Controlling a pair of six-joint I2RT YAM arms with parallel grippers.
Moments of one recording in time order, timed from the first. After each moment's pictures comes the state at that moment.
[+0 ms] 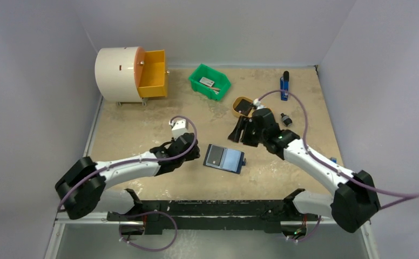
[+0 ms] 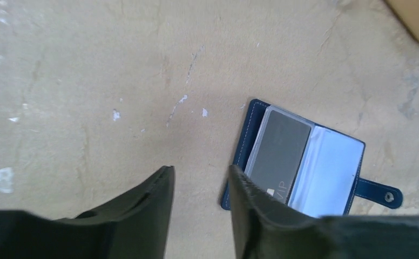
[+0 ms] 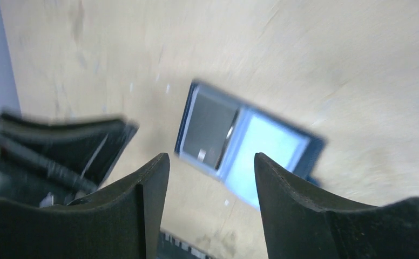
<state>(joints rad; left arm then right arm) -0.89 1.35 0.64 -0.11 -0.44 -0.91 0.60 1.24 0.78 -0.32 -0.11 0.73</state>
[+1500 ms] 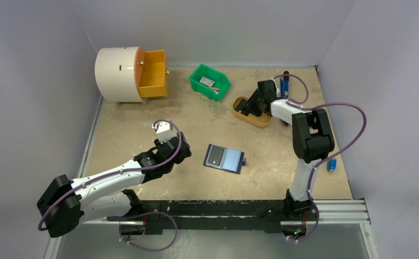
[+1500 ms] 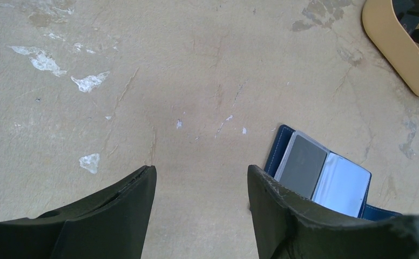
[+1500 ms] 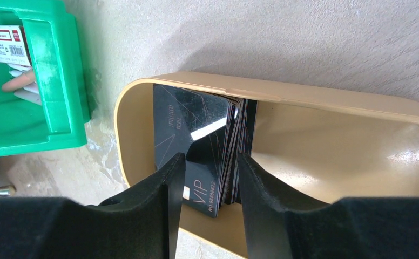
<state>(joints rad) -0.89 1.07 0.56 -0.26 -0.62 -0.95 0.22 1.95 1.25 -0.16 0.02 0.85</state>
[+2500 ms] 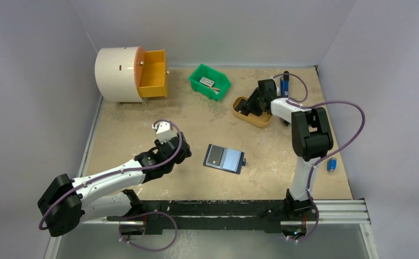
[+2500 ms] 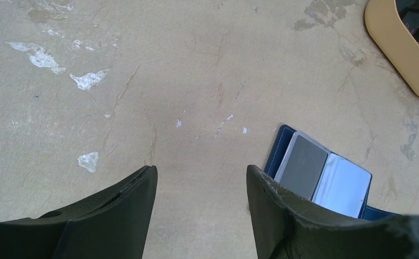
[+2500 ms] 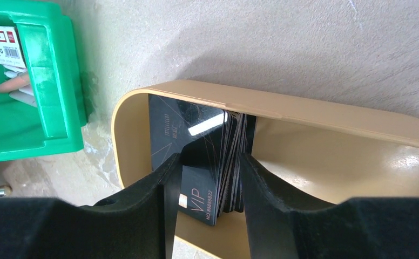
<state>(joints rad) -0.89 1.08 0.56 -0.26 -0.62 -0.97 0.21 1.98 1.28 -0.17 0.00 0.83</state>
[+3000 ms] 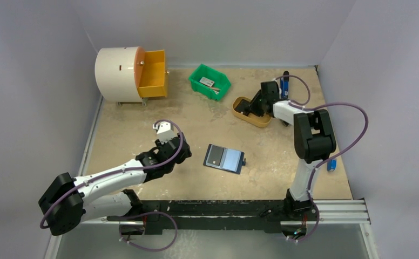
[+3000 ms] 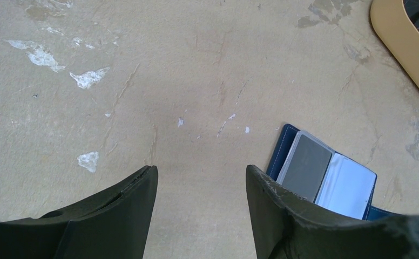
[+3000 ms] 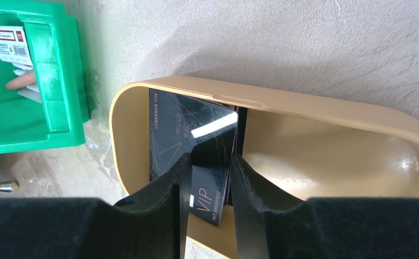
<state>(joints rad) -0.89 1.09 0.56 -0.25 -0.62 -0.97 0.19 1.94 1.22 -0.12 -0.02 0.83</state>
